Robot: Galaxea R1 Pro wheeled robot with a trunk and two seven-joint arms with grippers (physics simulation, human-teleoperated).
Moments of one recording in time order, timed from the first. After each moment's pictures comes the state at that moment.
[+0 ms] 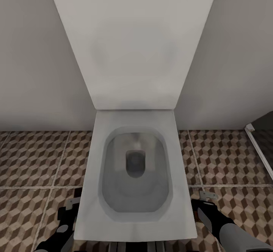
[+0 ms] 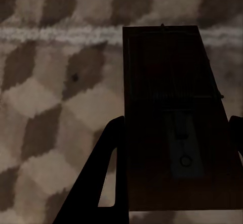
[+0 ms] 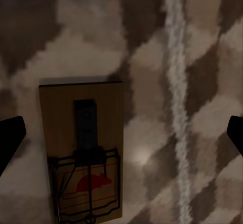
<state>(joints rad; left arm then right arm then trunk) -0.51 0.07 0.06 -0.30 -0.03 -0.35 0.25 -0.66 -0.12 0.09 -0.26 -0.21 0.14 -0.25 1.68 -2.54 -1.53</state>
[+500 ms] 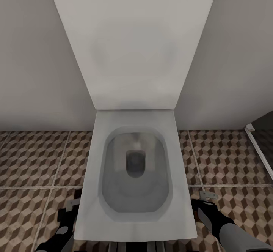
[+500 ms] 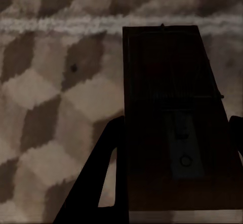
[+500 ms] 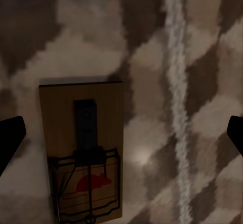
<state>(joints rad) -0.51 0.07 0.06 -0.28 -0.03 -0.35 0.25 -0.66 -0.12 0.09 -0.26 -0.21 0.14 -0.25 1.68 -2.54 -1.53</state>
